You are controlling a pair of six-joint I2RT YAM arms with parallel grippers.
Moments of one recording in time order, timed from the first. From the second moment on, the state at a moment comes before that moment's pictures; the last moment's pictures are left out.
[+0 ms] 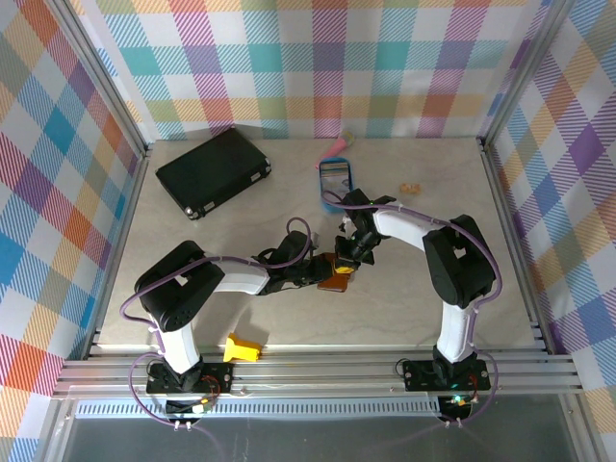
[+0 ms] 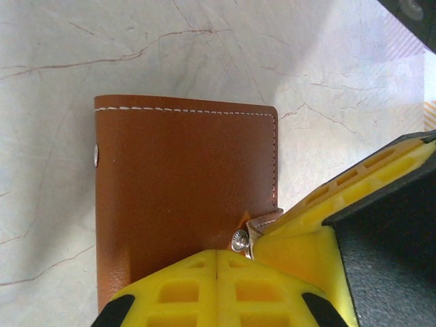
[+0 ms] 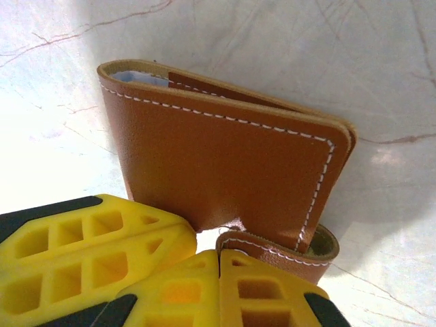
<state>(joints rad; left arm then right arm) -0.79 1.80 0.79 0.29 0.27 -0.92 0.54 1.90 1.27 -0.84 -0.47 0.50</state>
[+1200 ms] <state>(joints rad) -0.79 1.80 0.78 0.30 0.26 -0.92 0.54 1.93 1.27 -0.81 -0.49 0.53</state>
